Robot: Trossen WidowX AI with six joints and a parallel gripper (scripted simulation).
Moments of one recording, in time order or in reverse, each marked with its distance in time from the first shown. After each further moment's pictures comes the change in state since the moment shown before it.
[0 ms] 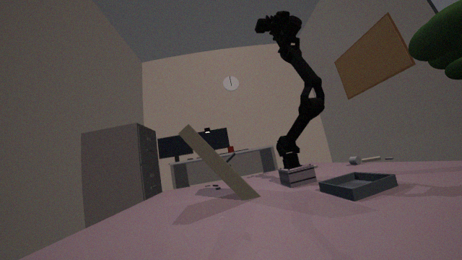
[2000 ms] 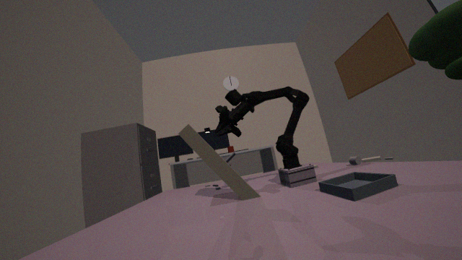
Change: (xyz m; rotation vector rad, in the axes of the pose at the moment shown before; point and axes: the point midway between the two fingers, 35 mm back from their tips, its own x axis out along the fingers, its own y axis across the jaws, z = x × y) arm -0.395 0.310 -0.268 1.065 2.095 0.885
